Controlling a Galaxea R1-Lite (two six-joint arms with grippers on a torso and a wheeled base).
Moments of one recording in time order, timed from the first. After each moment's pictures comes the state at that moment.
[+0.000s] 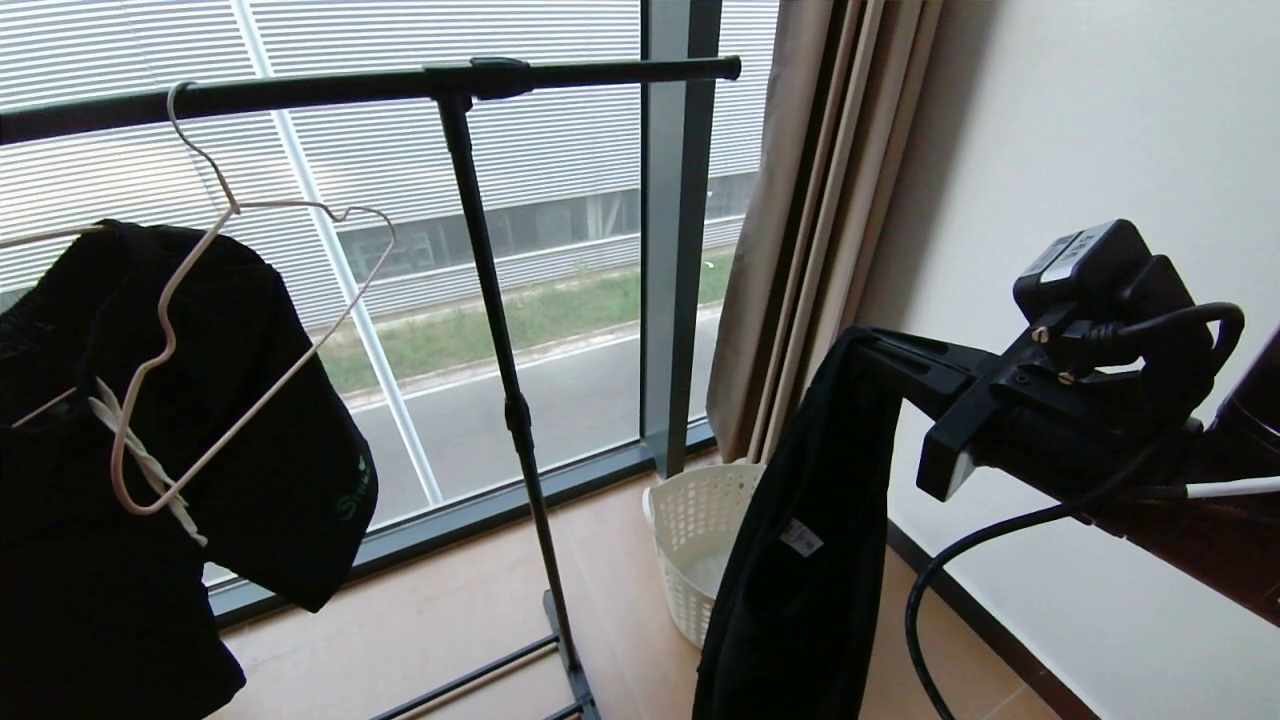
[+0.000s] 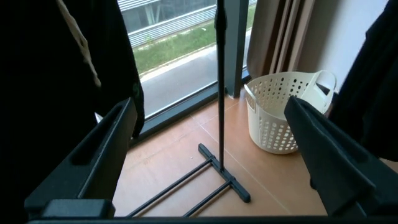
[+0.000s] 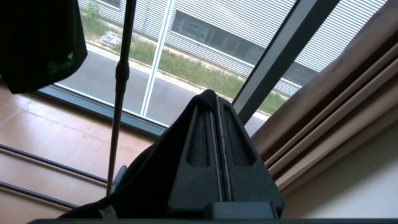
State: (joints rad) left arm -0.01 0.00 0.00 0.01 -0.16 0.11; right arm 0.63 1.47 -0.63 -0.84 -0.03 -0.35
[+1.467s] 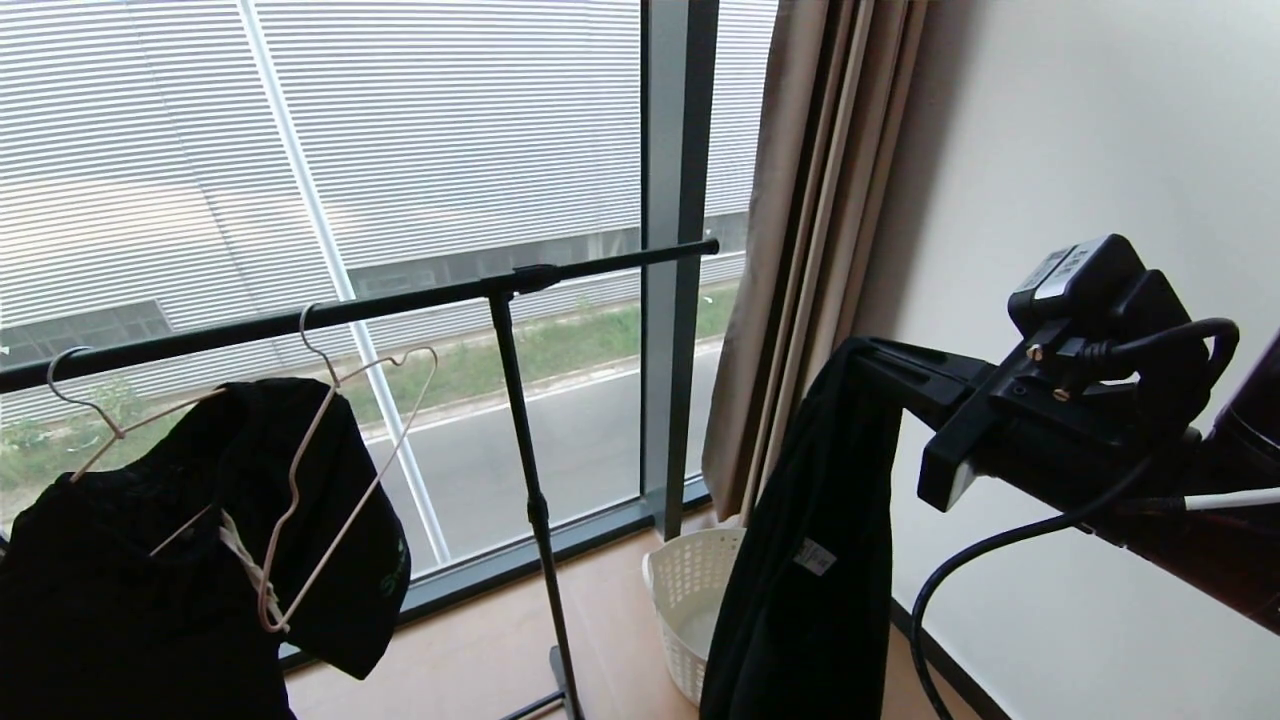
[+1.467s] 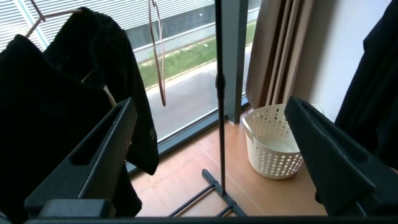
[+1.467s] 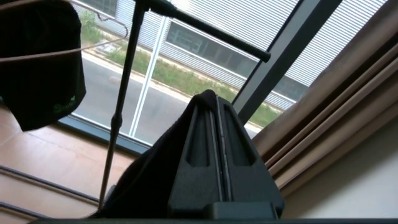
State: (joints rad) left arm -0.01 0.00 0.00 0.01 -0.16 0.11; right arm 0.63 1.47 -0.62 -0.84 -0.03 -0.37
